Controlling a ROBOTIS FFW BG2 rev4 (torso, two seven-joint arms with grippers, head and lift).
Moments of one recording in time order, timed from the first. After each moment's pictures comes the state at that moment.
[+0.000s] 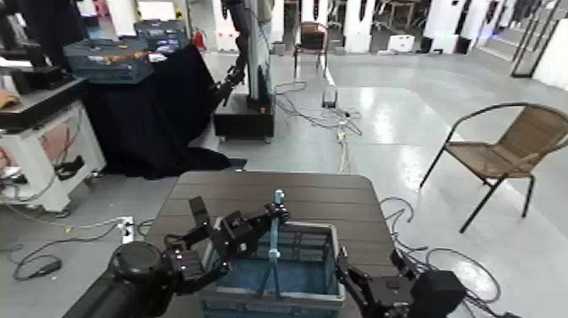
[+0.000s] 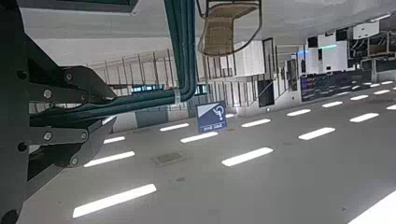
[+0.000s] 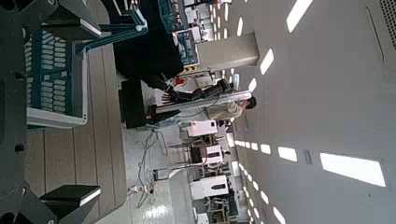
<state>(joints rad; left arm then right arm) -0.56 0.21 -0.33 -0.88 1.51 0.84 -0.62 0.28 -0.12 0.25 -1.84 -0.21 -0.09 -0.16</state>
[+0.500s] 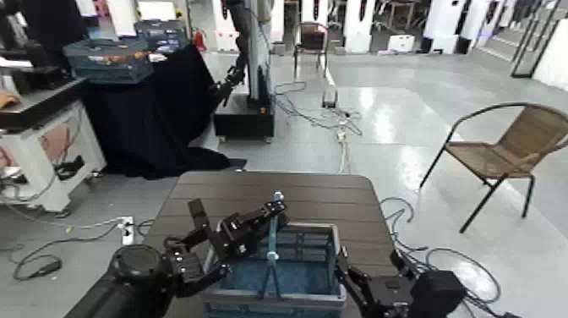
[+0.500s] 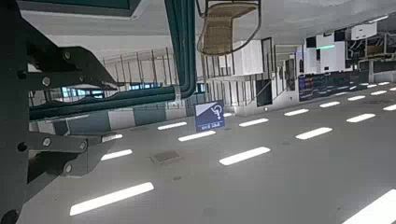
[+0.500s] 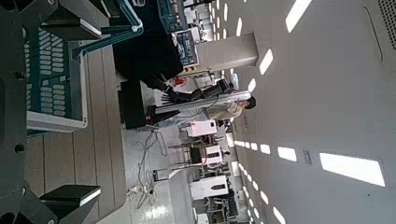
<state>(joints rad) -0.56 0.21 -0.33 -0.86 1.51 0.84 -0.64 0.28 -0.12 0.25 -1.84 -0.21 -0.09 -0.16</state>
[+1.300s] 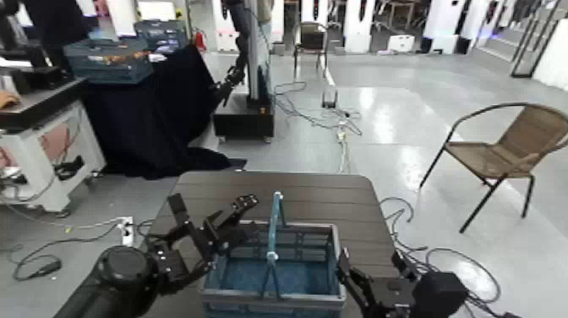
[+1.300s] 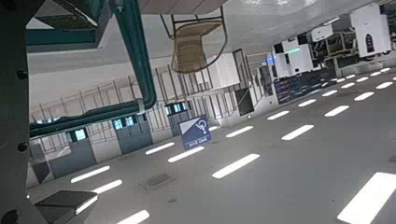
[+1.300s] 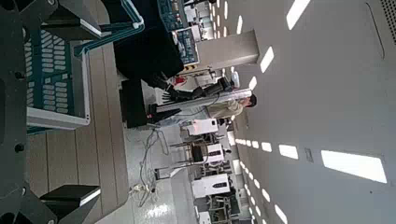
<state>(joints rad) -0.50 0.21 -0.19 -0.95 1.29 0.76 -0.64 0.28 -0.12 0.24 -1.84 -0.22 -0.09 -0.16</state>
